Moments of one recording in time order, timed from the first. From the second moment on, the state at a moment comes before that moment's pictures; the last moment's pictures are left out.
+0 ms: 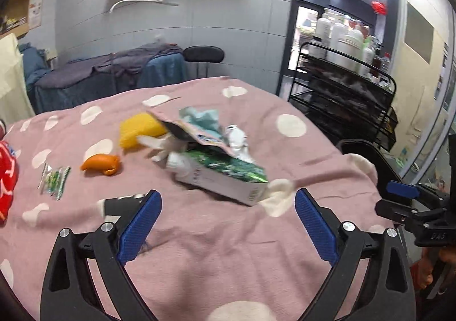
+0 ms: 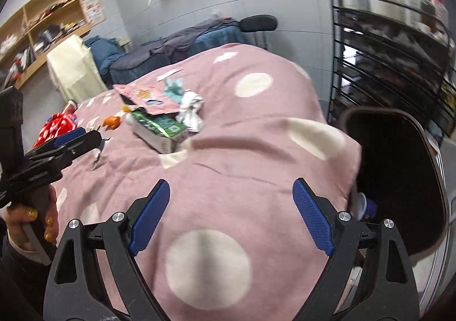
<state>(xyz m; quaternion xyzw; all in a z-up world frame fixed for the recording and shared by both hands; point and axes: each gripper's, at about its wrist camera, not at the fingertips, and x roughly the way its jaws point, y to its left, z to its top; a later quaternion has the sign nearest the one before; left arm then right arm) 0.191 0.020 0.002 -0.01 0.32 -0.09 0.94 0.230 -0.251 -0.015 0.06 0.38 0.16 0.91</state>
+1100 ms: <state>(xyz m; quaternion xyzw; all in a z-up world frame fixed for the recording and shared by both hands) 0.300 0.272 -0.059 -0.08 0.44 0.06 0.89 0.330 -0.043 0.000 -0.06 0.38 0.27 0.88</state>
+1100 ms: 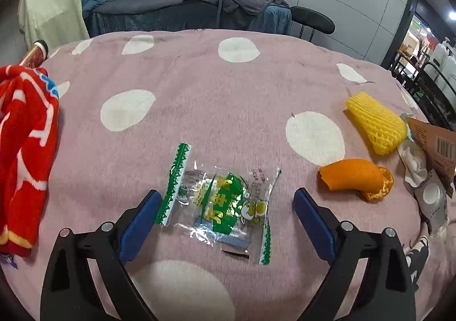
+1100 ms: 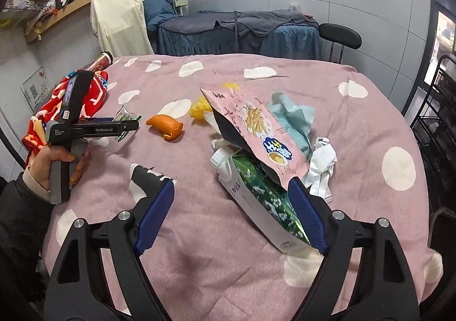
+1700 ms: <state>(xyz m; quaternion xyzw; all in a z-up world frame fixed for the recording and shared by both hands) 0.280 0.271 -0.041 -0.08 0.40 0.08 0.91 0.393 -0.010 -0.001 -0.11 0.35 0.22 0.90</state>
